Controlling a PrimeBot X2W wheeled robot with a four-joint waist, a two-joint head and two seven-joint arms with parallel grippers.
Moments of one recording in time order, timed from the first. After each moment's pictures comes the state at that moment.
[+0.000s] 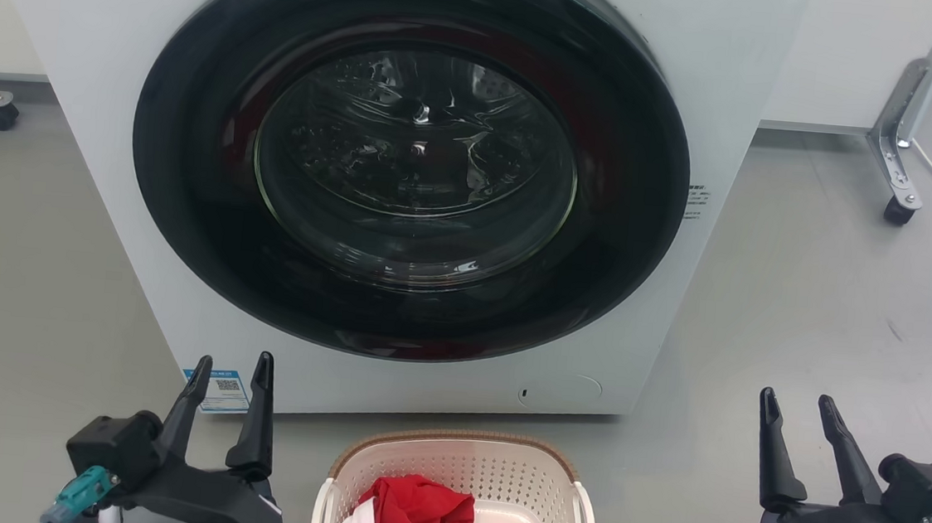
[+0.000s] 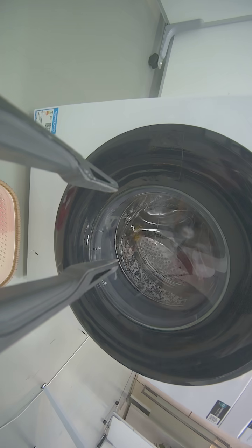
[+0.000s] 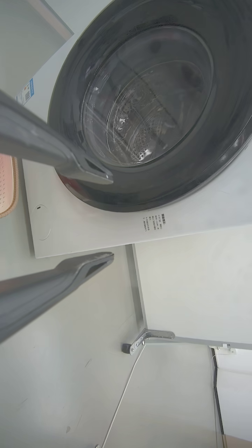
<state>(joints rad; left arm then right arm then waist) -0.12 0.17 -0.26 0.20 -0.63 0.08 -0.19 -0.11 -0.22 0.21 0.23 0.49 -0.04 -0.18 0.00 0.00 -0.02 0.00</state>
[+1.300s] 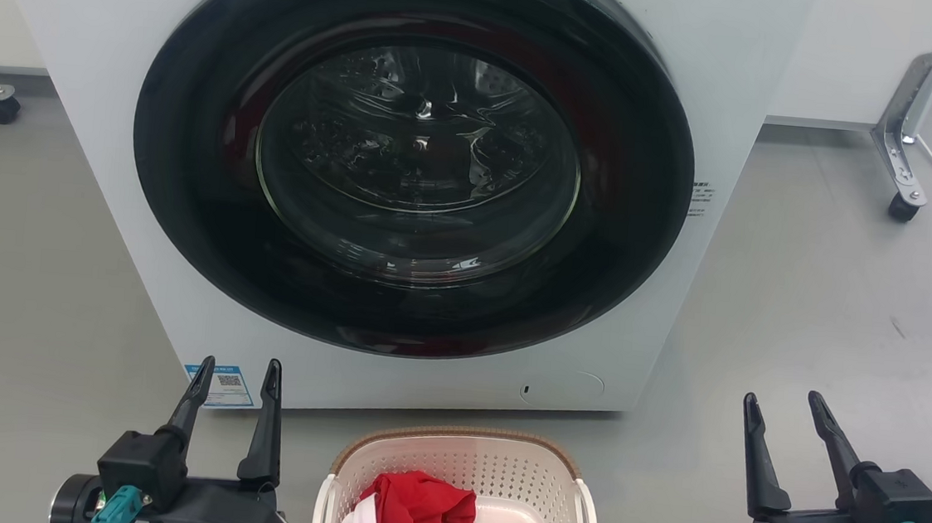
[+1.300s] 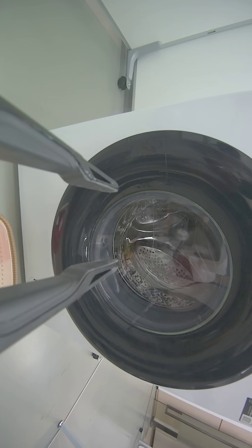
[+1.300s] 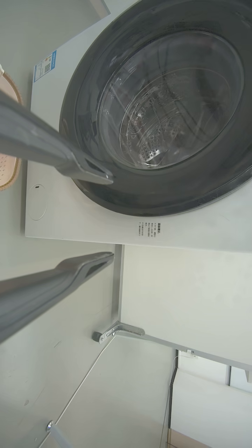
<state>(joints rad) -0.11 0.17 -0.29 0.21 -0.44 0.12 -0.25 -0.11 -0.23 0.24 0.25 0.28 -0.06 -0.25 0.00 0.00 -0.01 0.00</state>
